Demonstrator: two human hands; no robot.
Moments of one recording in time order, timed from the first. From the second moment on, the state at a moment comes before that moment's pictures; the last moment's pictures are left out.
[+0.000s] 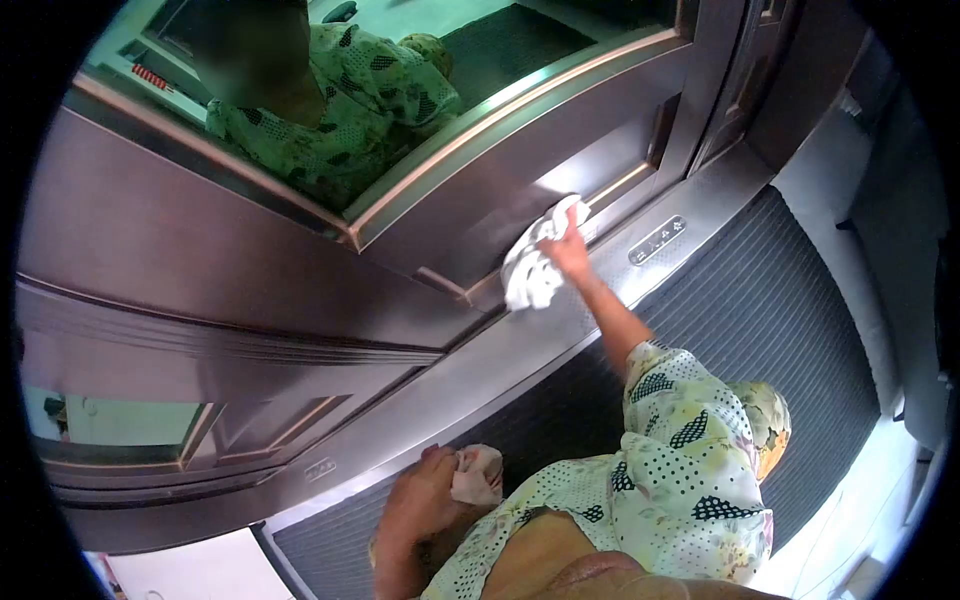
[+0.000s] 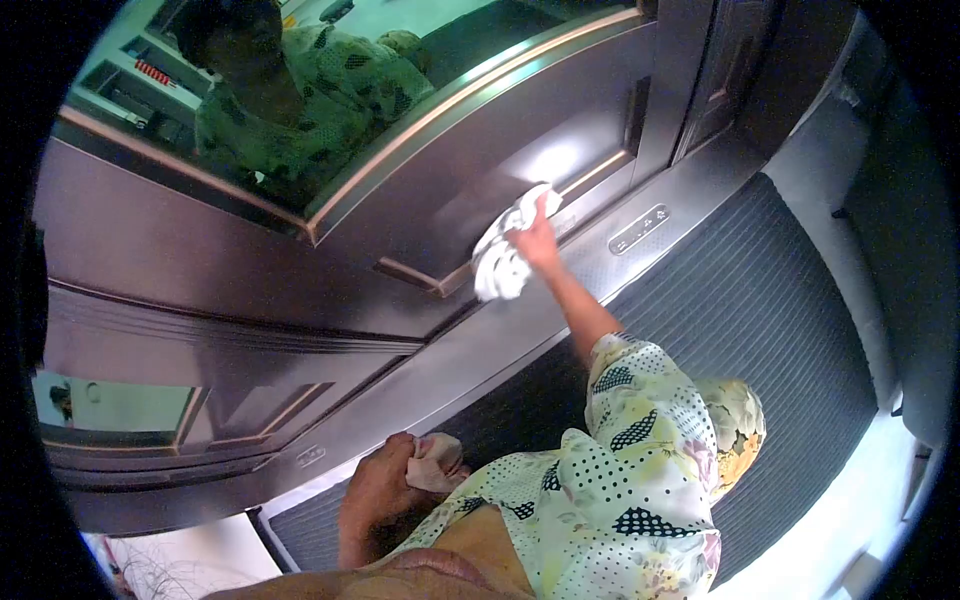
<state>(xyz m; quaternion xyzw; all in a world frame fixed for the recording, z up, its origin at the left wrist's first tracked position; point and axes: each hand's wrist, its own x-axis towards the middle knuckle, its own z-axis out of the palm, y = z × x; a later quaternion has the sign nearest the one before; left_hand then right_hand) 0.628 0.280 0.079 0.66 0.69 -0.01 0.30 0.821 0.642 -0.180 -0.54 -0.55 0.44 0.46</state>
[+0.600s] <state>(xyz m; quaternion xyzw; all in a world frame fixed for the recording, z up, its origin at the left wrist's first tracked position) 0.634 0.293 0.077 0.62 0.71 -0.07 0.34 0.814 0.620 -0.143 -0.54 -0.56 0.49 0.39</state>
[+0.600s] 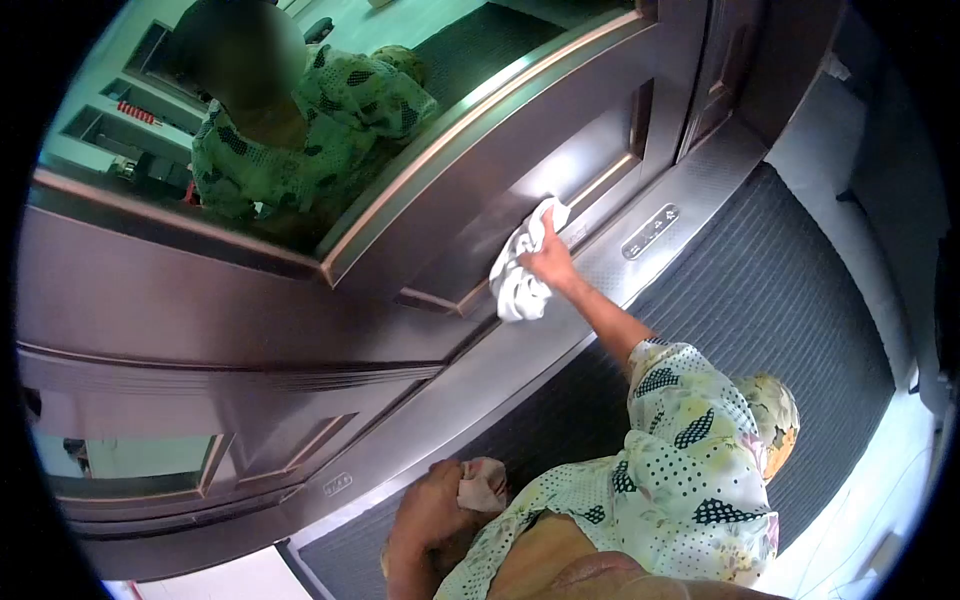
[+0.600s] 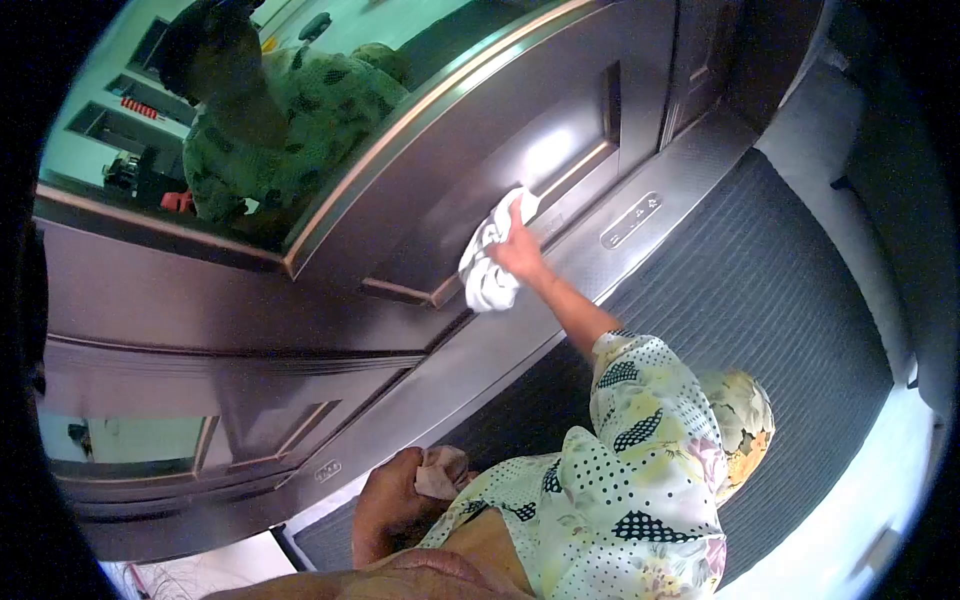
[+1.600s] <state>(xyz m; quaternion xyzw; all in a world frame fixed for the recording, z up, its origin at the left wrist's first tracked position) 0.625 0.293 0.076 0.66 0.66 -0.07 0.35 0.756 0.563 -0.068 -0.20 -0.86 0.23 0.41</state>
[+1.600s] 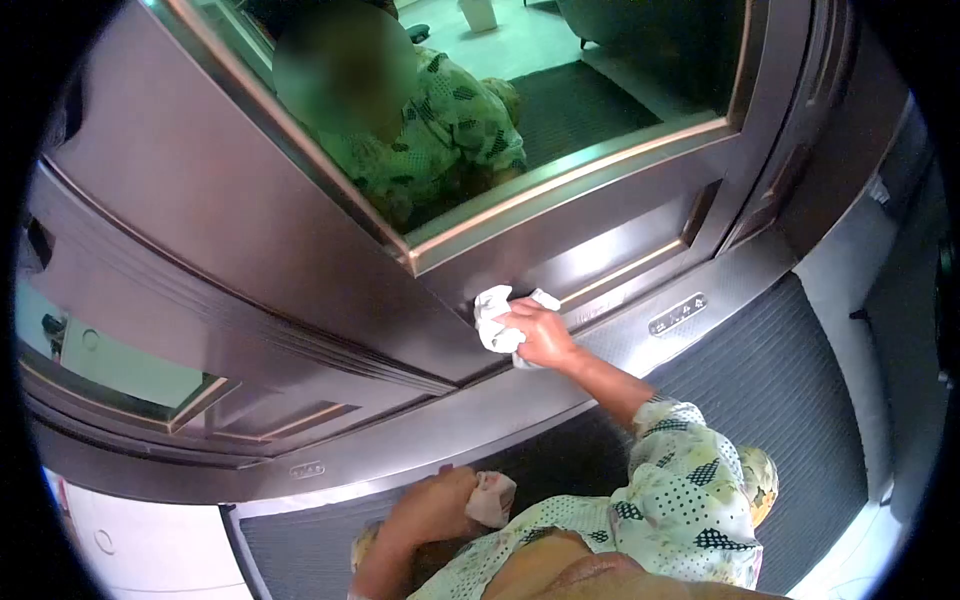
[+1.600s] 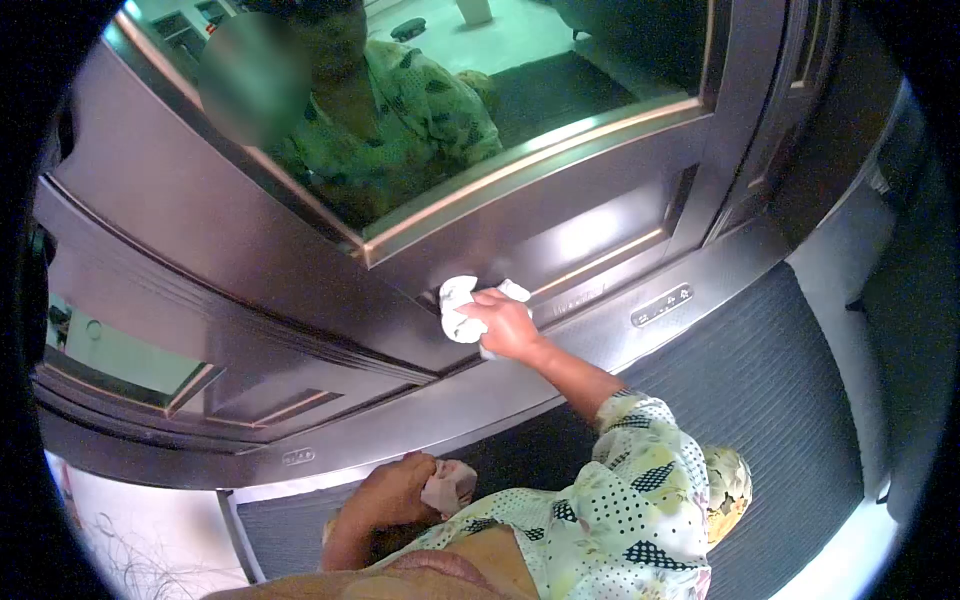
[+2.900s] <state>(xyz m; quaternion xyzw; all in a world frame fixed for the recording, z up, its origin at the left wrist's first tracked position) 0.633 0.344 0.070 0.72 0.61 -0.08 0.34 0.995 0.711 0.148 -0.62 -0.73 -0.12 0.24</state>
